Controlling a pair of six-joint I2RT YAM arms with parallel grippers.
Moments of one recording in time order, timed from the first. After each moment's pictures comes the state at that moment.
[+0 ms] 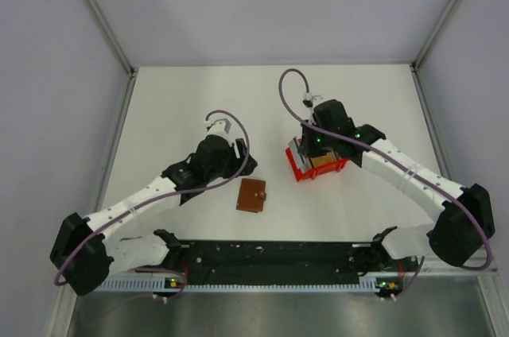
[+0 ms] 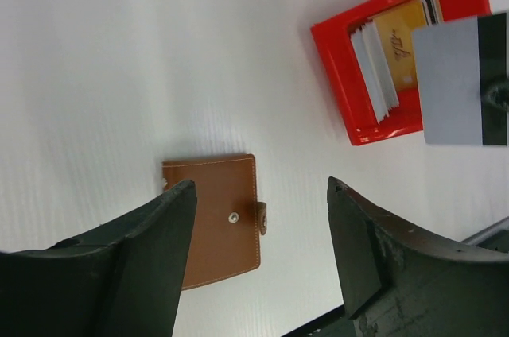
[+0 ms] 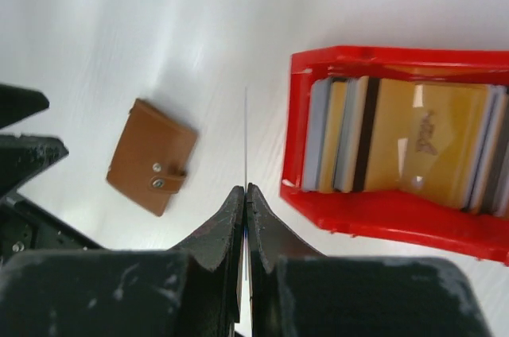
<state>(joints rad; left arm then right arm) -0.71 1.13 0.72 -0.18 -0.06 -0.71 0.59 1.34 1.09 -0.55 -0.05 0.37</state>
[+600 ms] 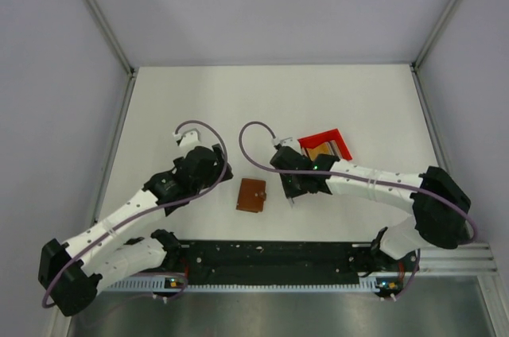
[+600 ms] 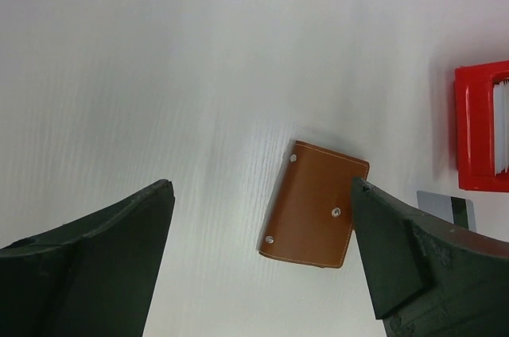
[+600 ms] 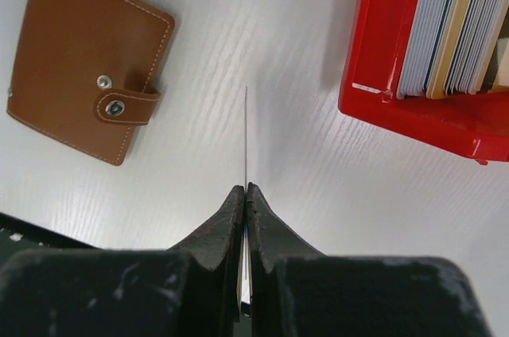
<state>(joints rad) -0.71 0.93 0.69 -0.54 -0.41 -0.86 1.00 1.45 0.97 -0.60 0.22 0.59</state>
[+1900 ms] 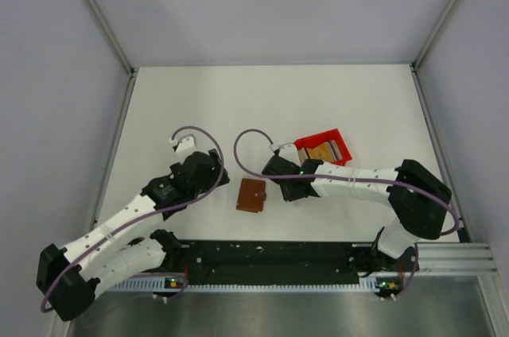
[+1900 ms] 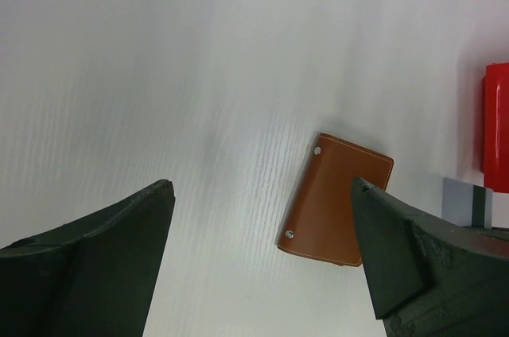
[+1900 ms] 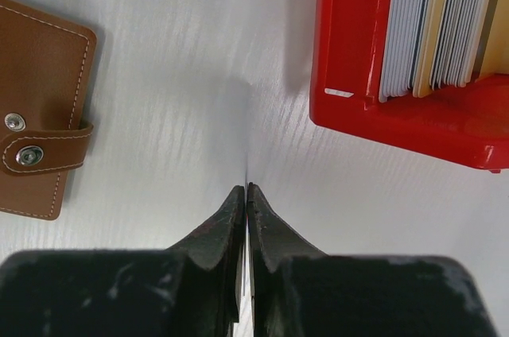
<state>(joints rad) -0.71 0.87 0.64 -0.58 -0.44 -0.89 1.05 1.59 0.98 -0.60 0.40 0.69</state>
